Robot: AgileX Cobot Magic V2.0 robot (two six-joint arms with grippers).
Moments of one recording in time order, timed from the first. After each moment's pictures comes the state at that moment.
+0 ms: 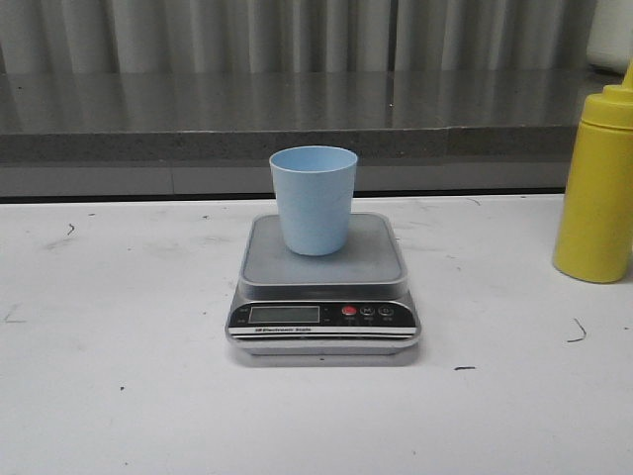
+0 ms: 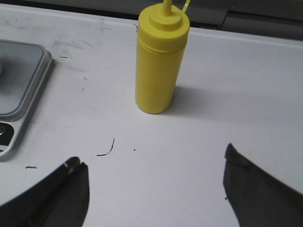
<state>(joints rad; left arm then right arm) -0.57 0.64 -0.82 0.02 0.86 -0.07 0.03 0.70 -0.64 0.04 0.60 -0.06</state>
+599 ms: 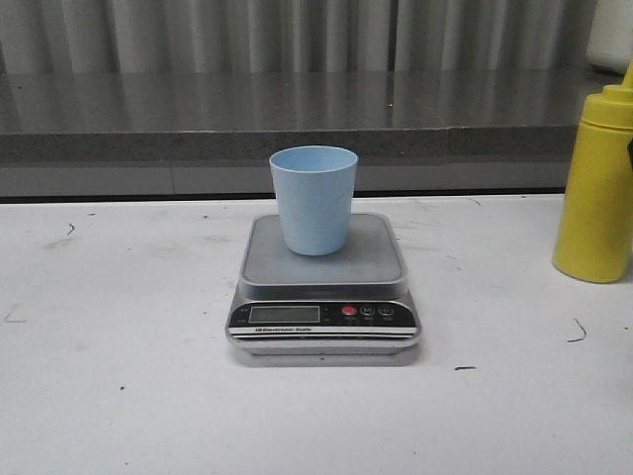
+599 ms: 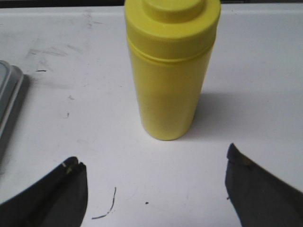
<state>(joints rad) -0.57 0.64 -0.82 0.02 0.86 -0.07 0.03 1.22 -0.57 0.17 0.04 -0.06</state>
